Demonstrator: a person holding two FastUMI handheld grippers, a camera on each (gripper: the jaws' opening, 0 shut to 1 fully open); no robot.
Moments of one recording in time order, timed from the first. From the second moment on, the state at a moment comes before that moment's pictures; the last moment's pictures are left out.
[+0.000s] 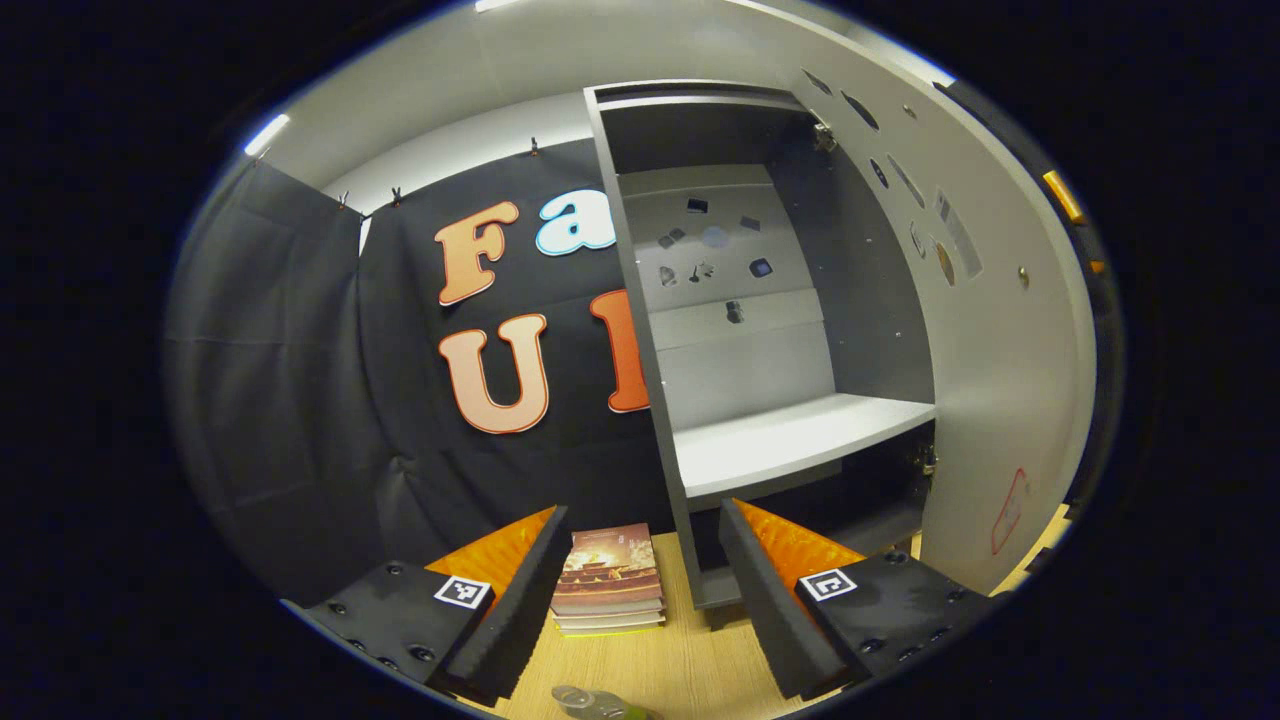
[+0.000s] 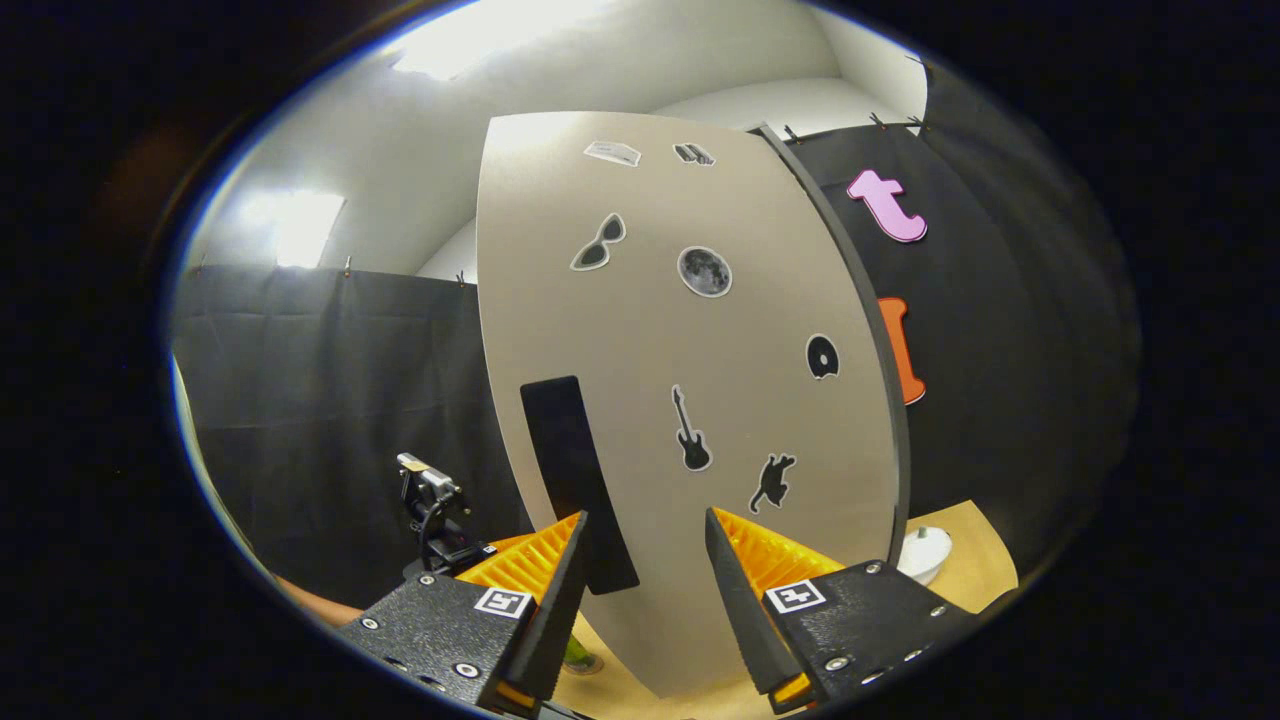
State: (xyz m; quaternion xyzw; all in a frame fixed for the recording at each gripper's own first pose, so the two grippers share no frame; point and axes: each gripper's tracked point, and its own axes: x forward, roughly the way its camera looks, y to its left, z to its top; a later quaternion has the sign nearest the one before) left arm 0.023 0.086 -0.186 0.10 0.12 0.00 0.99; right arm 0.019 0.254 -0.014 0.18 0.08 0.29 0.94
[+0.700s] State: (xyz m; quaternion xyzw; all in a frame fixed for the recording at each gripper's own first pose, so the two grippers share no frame) left arm 0.058 0.176 -0.163 0.06 0.09 0.00 0.99; right arm 0.056 0.292 -0.034 0.14 0.08 0.25 0.96
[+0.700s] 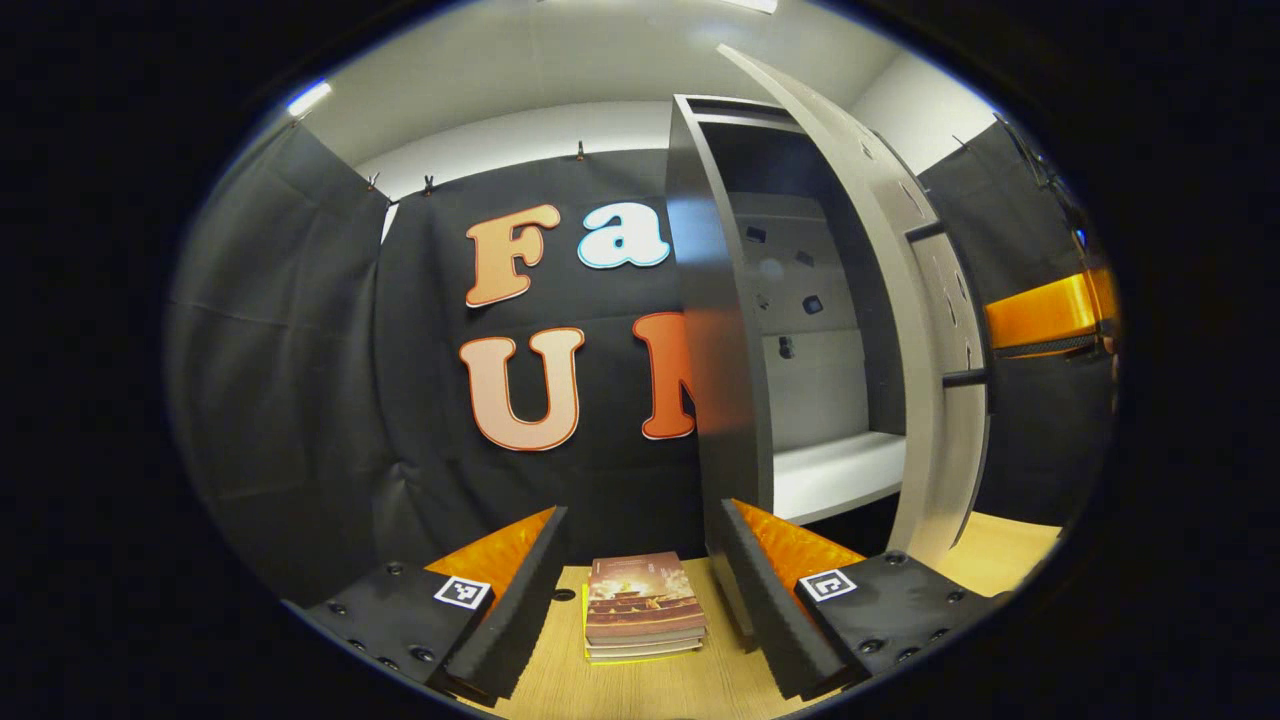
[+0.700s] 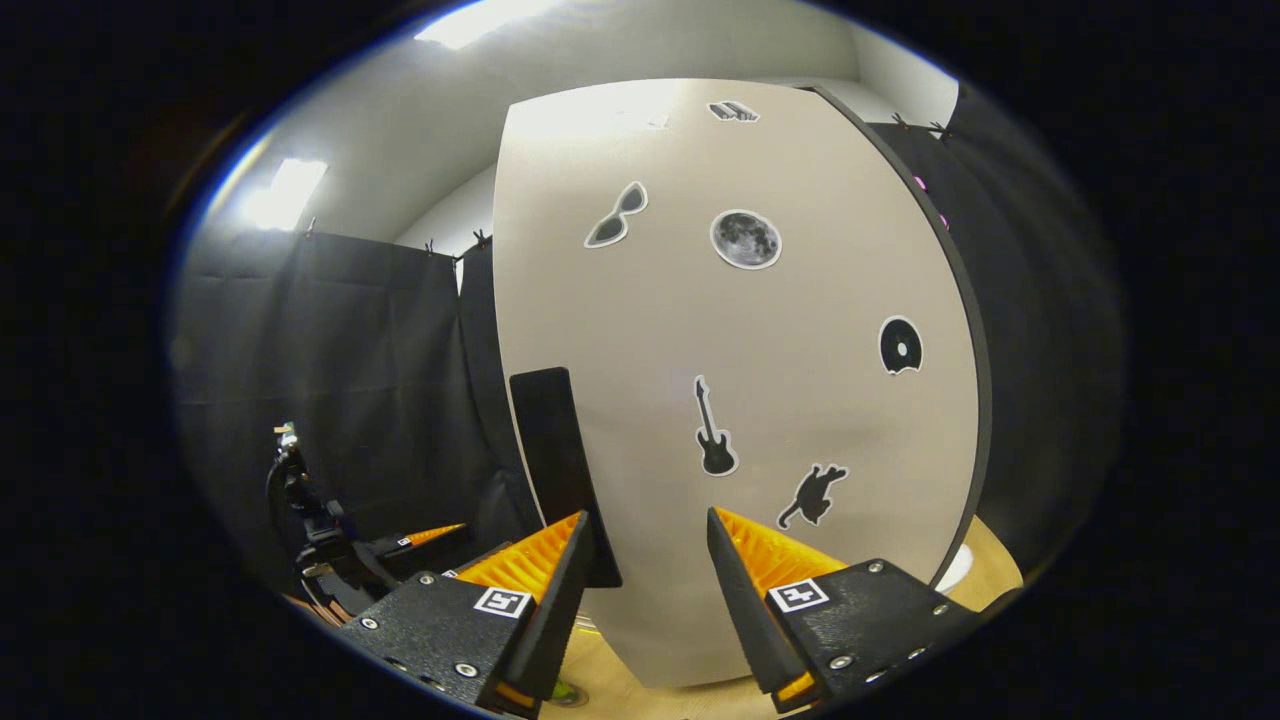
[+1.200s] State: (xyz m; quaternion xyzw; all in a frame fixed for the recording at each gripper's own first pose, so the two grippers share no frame) left arm 0.073 0.202 -0.145 0.04 0.07 0.01 1.00; right arm 0.070 0.307 -0.035 0.14 0.09 0.21 0.96
